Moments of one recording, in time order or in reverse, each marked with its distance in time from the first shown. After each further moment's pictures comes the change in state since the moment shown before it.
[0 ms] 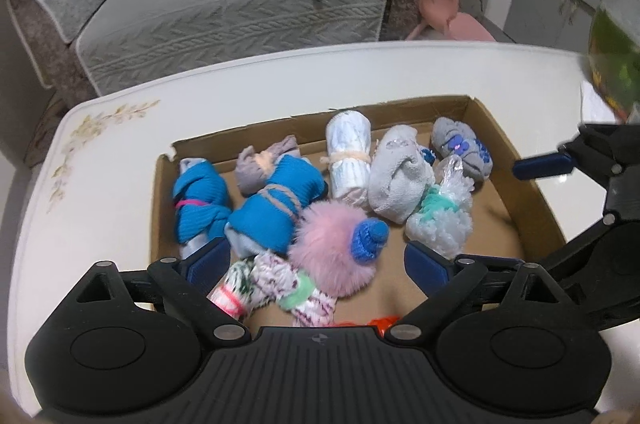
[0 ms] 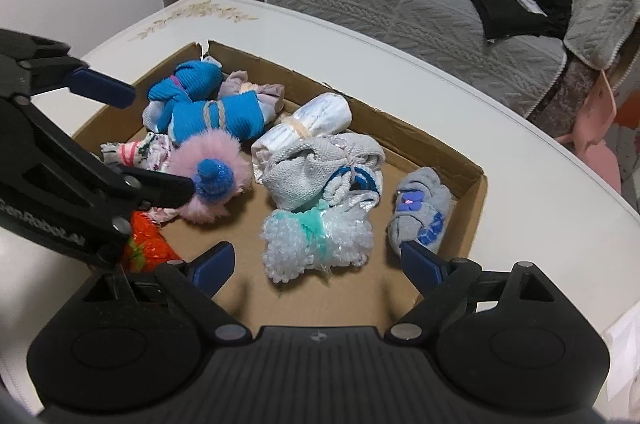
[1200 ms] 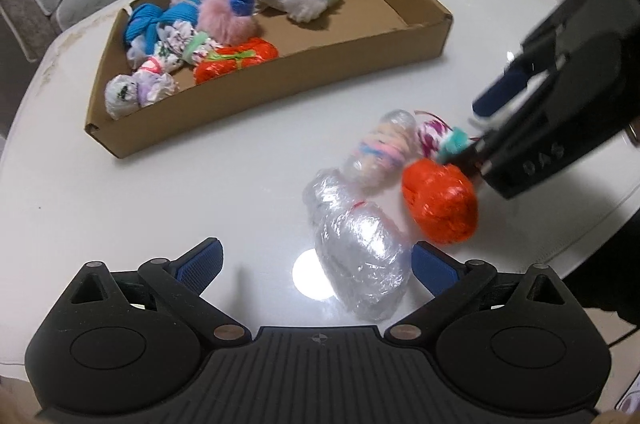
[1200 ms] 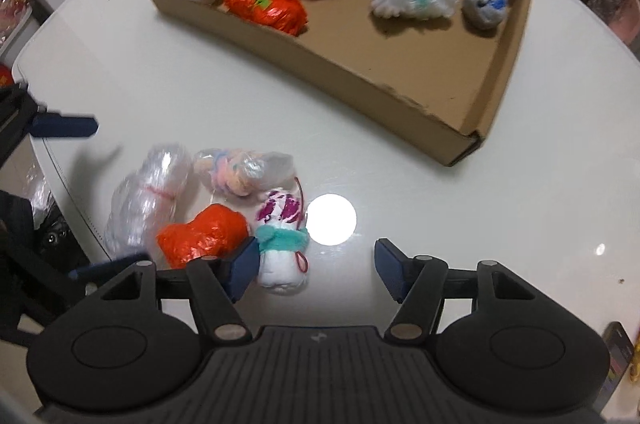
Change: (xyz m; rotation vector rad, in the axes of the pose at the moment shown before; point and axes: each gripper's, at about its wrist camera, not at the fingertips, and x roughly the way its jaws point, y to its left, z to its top) left arm -0.054 -0.069 -0.182 0.118 0.118 -0.015; right arm -0.014 0.060 -0.106 -0.028 0.316 0.096
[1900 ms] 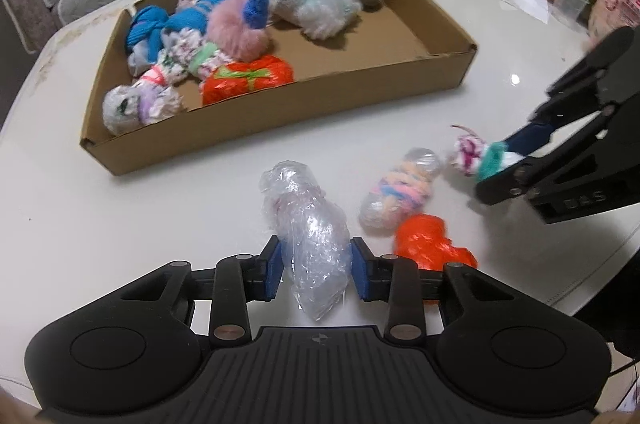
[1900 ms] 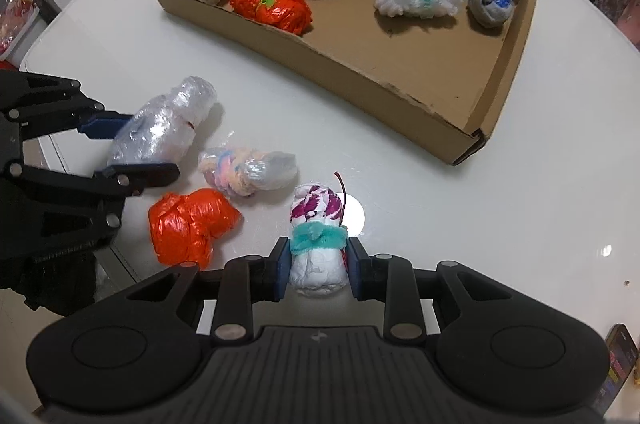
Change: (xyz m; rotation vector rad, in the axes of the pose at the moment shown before) left arm 0.017 0.018 0.016 -0.053 -0.019 -0.022; right arm 0.000 -0.009 -0.005 0.011 -0.009 0.021
